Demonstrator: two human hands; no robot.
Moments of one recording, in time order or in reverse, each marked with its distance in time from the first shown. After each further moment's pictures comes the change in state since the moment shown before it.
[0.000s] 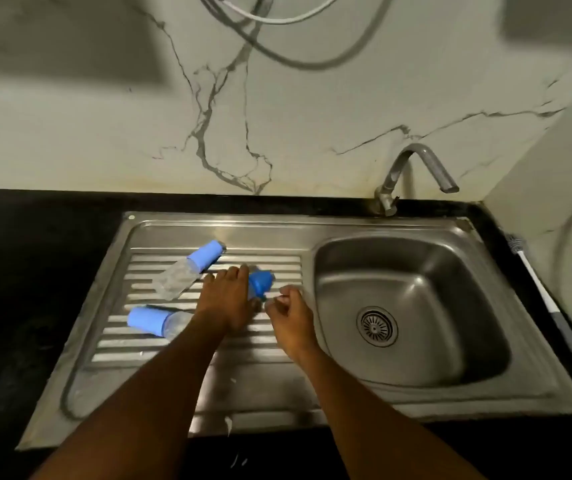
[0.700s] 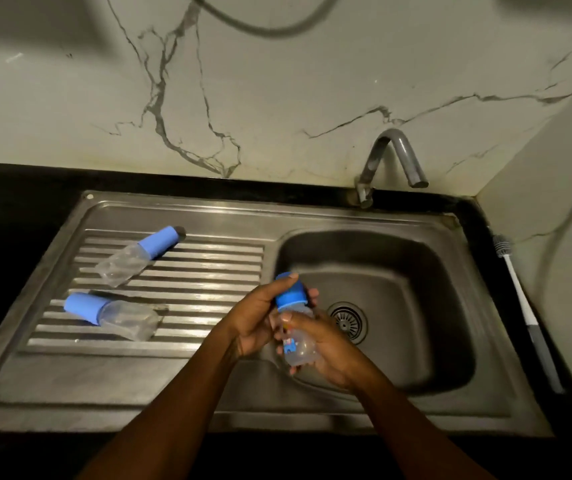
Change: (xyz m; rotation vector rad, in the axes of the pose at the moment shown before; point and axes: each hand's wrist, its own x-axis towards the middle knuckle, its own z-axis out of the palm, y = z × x) left_hand -0.003 0.157 0.004 -2.098 -0.578 -0.392; right_hand -0.019 -0.009 -0.161 0.509 -0.545 0.278
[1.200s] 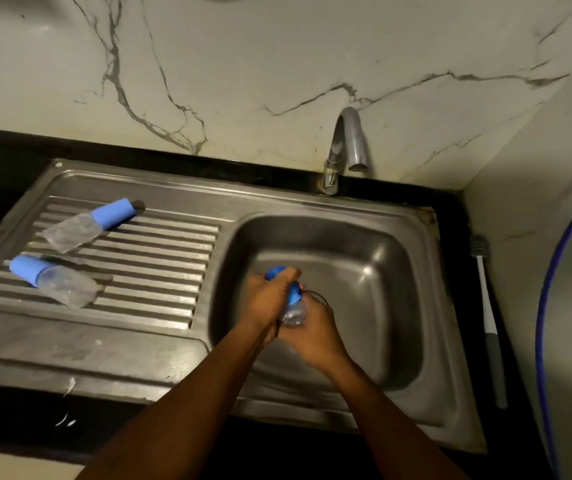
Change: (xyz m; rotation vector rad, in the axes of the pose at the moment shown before) left_hand 0.073 -0.066 0.118 0.016 0.588 0.350; right_hand -0.013 0.003 -0.126 -0.765 0.245 -0.165
